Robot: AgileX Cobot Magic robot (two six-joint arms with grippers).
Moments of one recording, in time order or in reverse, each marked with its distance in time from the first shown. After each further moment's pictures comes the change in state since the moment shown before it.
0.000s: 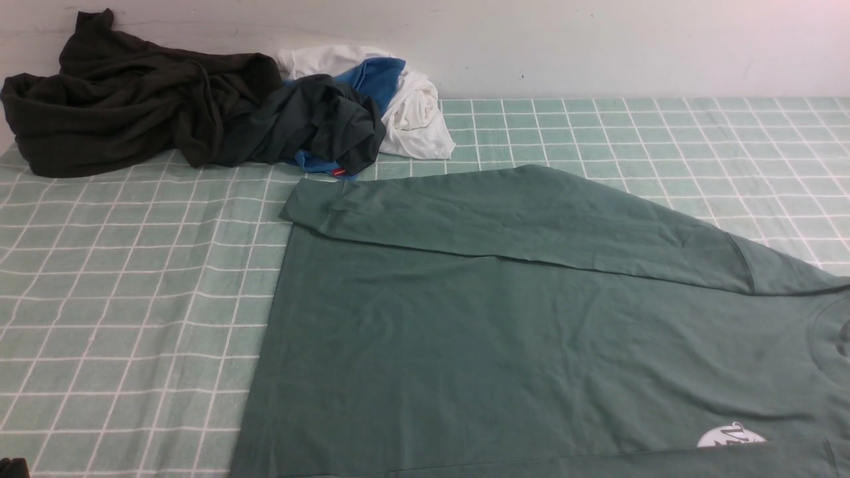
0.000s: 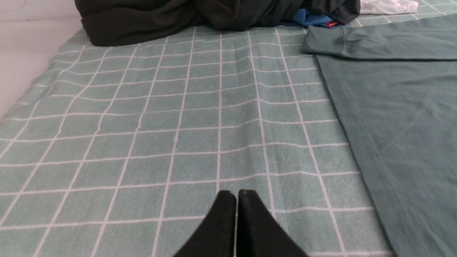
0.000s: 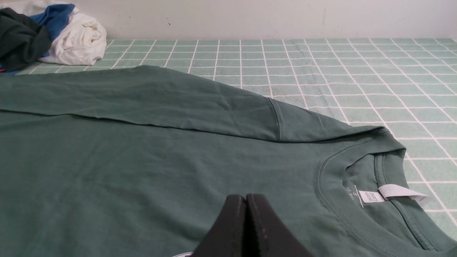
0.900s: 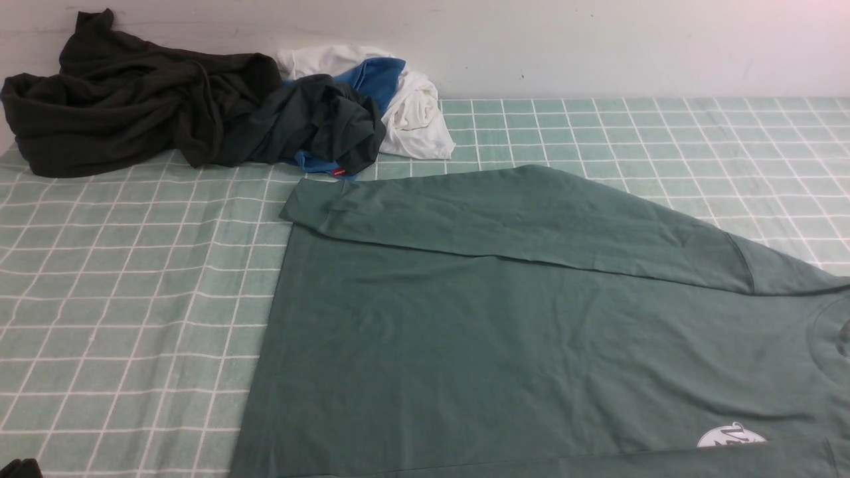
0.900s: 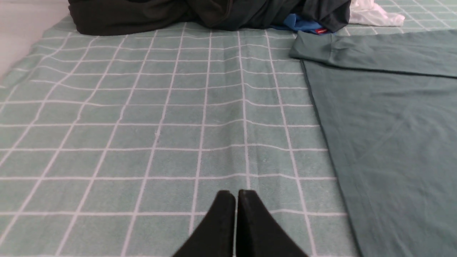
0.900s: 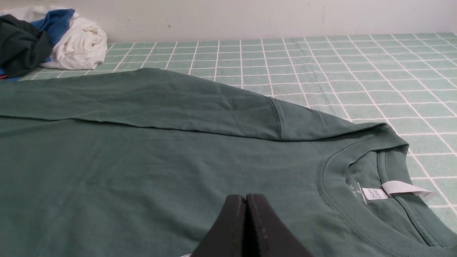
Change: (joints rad) right arm 0.000 0.000 0.000 0.000 0.000 0.028; left arm 0.000 0.000 0.001 -0.119 0.001 -0.003
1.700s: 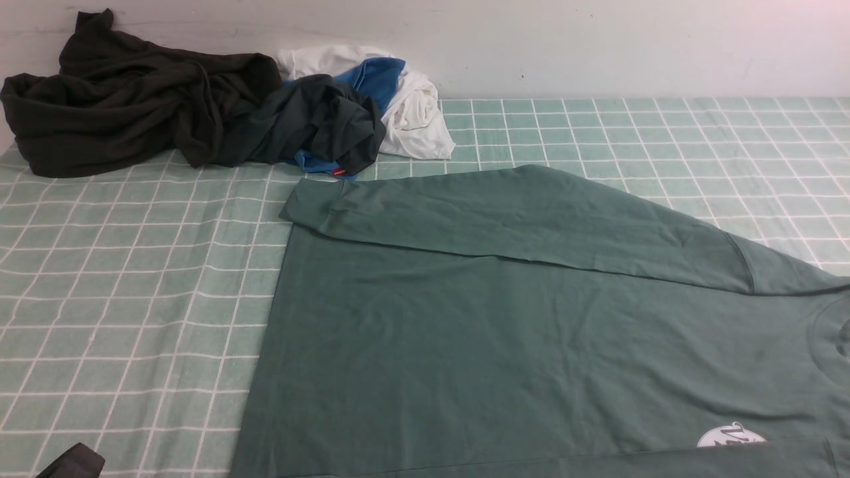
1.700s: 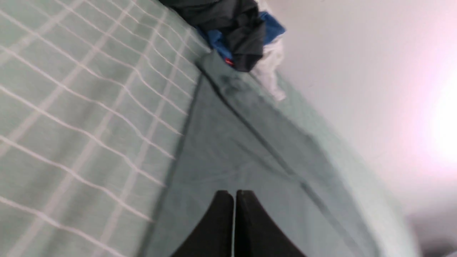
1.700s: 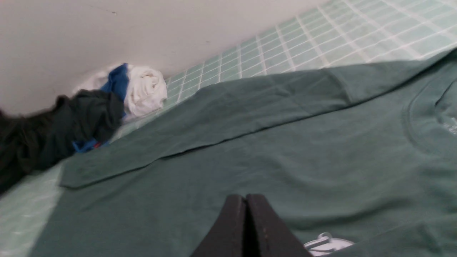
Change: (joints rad) right arm 0.000 0.000 0.002 0.556 0.010 0.006; left arm 0.000 0.000 0.004 -0.719 -0.030 -0.194
